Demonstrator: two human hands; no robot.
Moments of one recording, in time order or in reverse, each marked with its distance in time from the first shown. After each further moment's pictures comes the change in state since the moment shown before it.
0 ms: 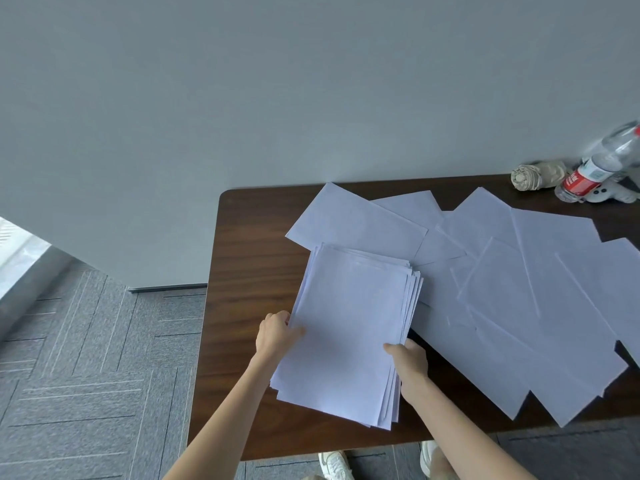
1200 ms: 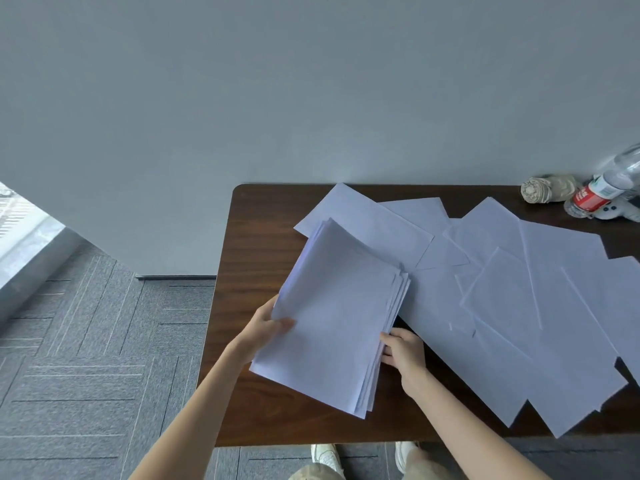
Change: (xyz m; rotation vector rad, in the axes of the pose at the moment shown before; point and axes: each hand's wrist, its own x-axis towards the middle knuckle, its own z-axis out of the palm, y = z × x) left_hand -0.024 -0.028 -0.041 -0.818 -0.348 0.241; right_hand -0.001 -0.010 0.002 0.044 -0.141 -0.133
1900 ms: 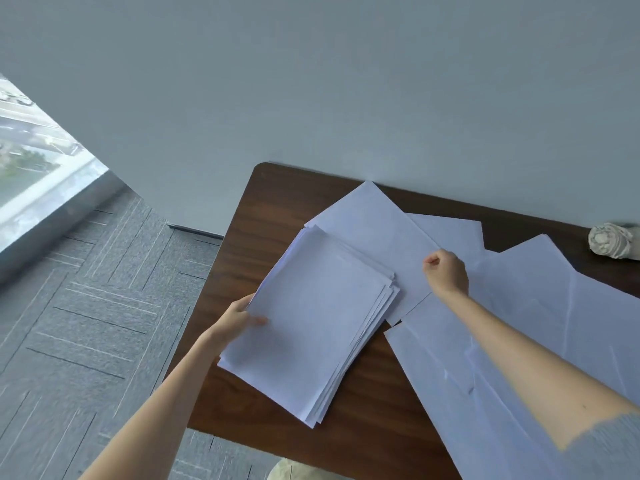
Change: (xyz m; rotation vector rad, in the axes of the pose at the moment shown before) left_hand 0.020 -0.010 -0.004 -0.083 0.303 -0.215; right_hand 0.177 -0.168 -0.026 -0.897 0.071 -0.538
